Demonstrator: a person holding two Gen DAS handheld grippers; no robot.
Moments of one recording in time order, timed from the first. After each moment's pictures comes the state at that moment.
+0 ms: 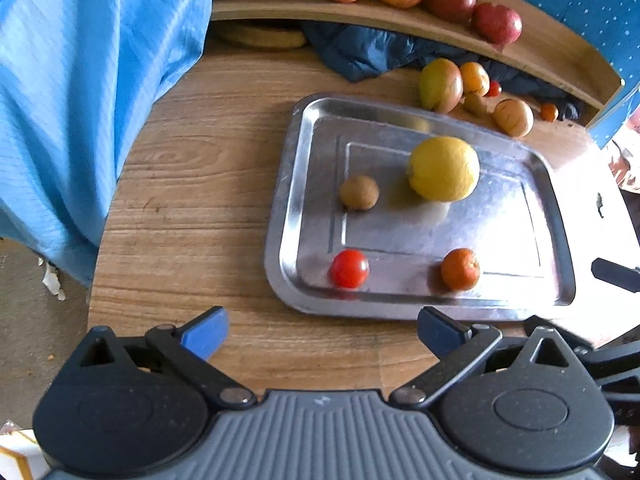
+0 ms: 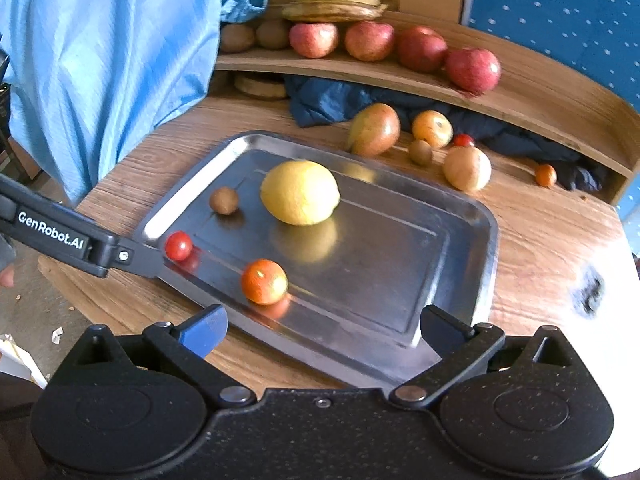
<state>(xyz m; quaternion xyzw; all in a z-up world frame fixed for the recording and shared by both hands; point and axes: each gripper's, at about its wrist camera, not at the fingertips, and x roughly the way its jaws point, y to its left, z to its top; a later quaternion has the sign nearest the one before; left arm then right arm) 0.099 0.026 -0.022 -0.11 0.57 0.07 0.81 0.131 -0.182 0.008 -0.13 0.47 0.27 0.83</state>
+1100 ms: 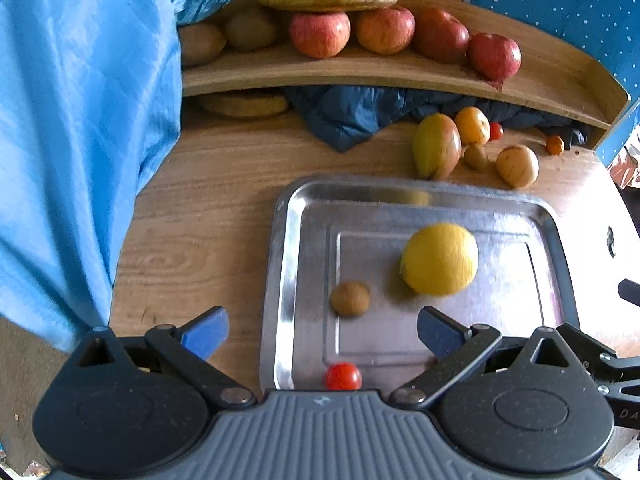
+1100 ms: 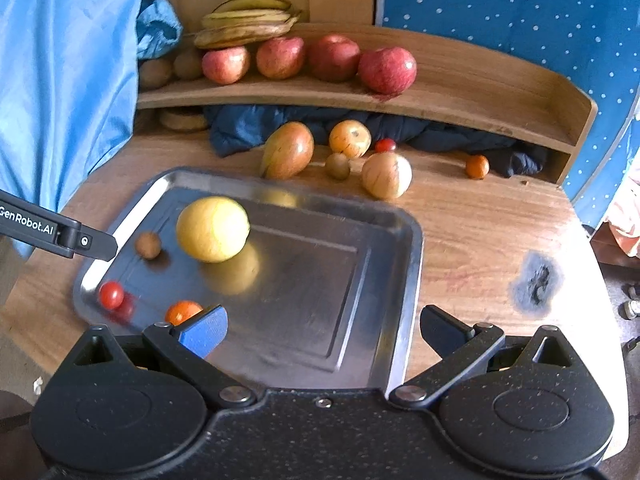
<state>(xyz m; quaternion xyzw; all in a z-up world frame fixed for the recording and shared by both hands) 0.170 0.021 -0.002 -0.07 0.55 0.07 0.83 0.167 -0.212 0.013 -0.09 0.46 0.20 0.86</state>
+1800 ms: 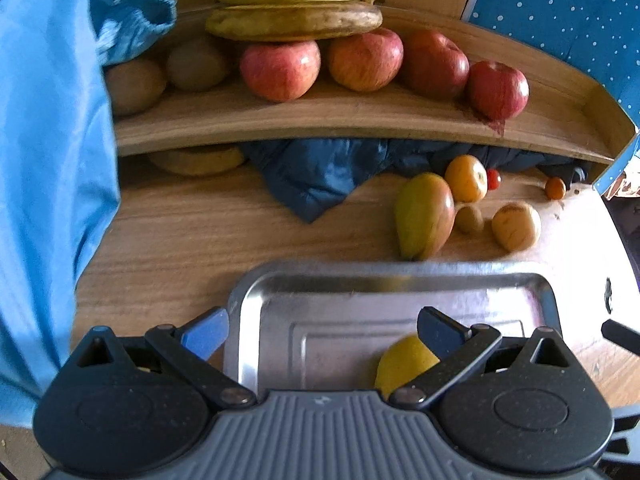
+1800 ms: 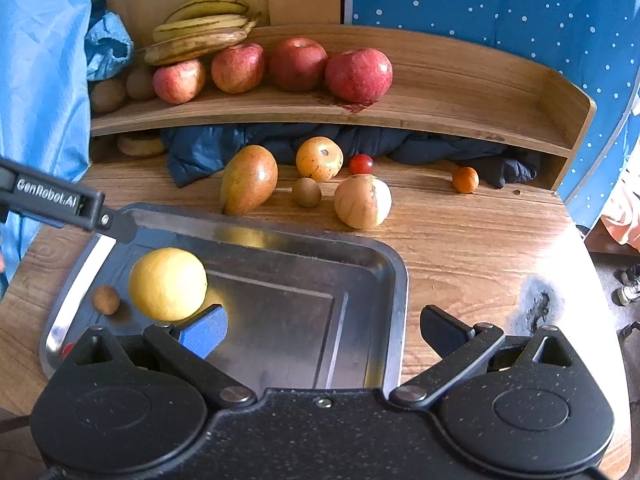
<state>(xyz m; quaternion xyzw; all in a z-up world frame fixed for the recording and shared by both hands) 0.255 0.019 -0.017 -0.08 0.54 0.04 0.84 0.218 -0.203 -0.002 -0.07 0.47 0.16 0.87</state>
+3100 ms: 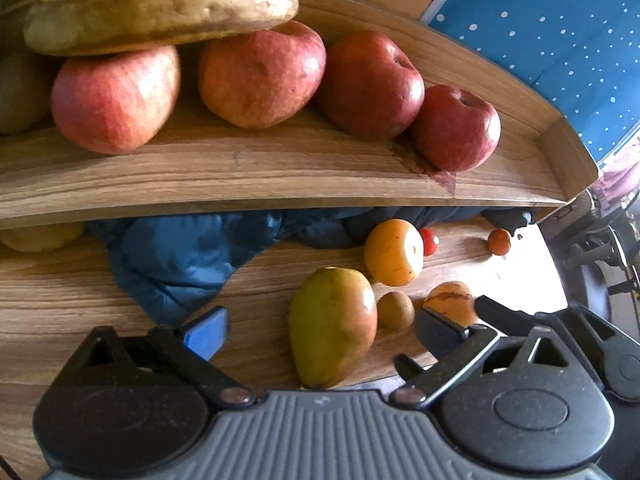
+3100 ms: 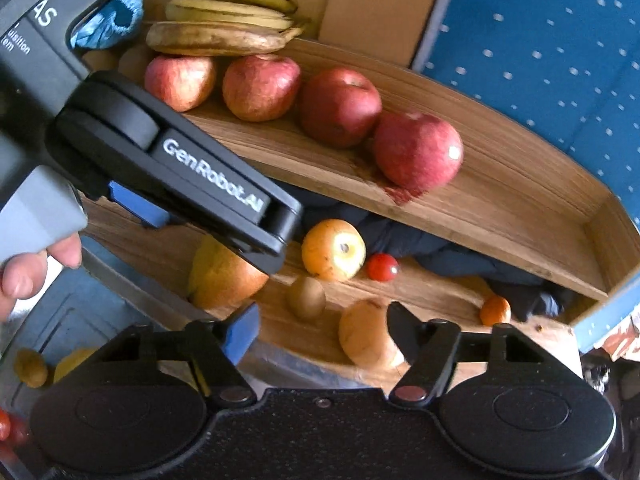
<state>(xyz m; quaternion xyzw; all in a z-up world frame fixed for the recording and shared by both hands) 0.355 0.007 -0.057 -0.16 0.54 -0.10 0.82 0.302 -0.133 -0.024 -0.21 0.41 0.19 0.87</state>
